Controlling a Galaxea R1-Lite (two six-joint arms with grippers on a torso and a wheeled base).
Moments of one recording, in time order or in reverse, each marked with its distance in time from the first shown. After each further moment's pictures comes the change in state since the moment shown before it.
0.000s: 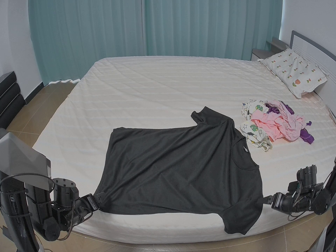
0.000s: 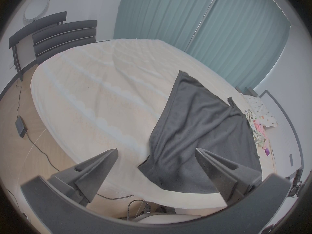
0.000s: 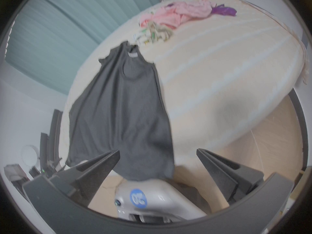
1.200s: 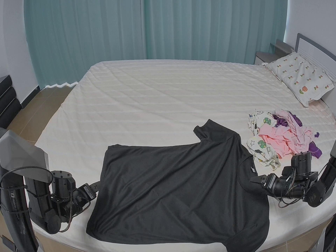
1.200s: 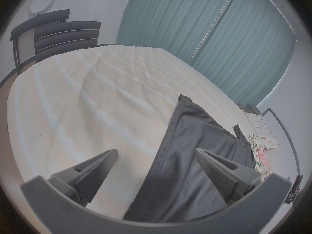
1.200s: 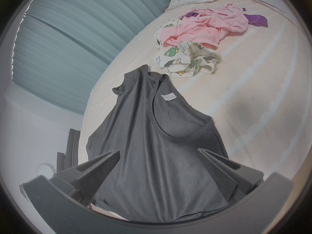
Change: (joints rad) left arm 0.080 0.019 -0.093 -0.009 -0.024 -0.025; right arm 0.070 0.017 -0.165 -0.059 0.018 0.206
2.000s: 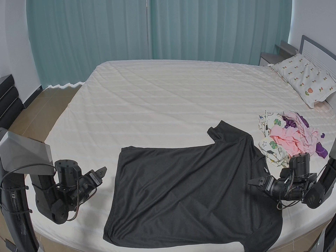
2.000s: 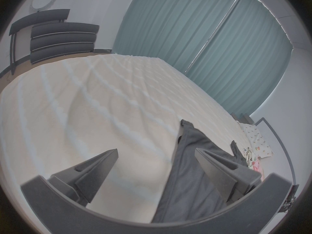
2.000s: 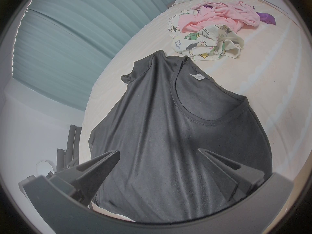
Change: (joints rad) left arm -0.015 0.005 -0.174 0.054 -0.005 -0.016; right arm 0.021 0.004 0.009 -0.001 -0.001 0.000
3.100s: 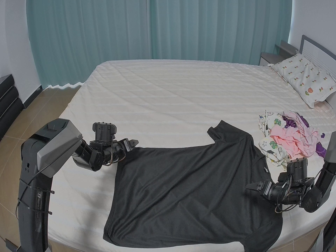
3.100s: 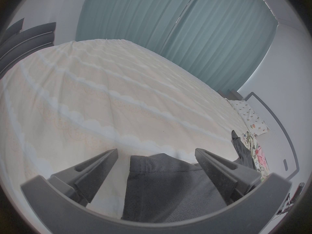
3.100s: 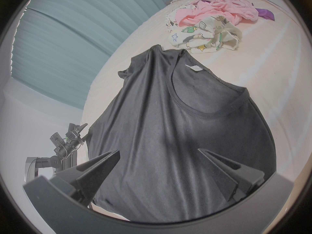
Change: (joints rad) left arm -0.016 0.296 -1.086 0.826 -0.217 0.191; right arm 0.018 0.059 0.042 -0.080 -0.002 0.002
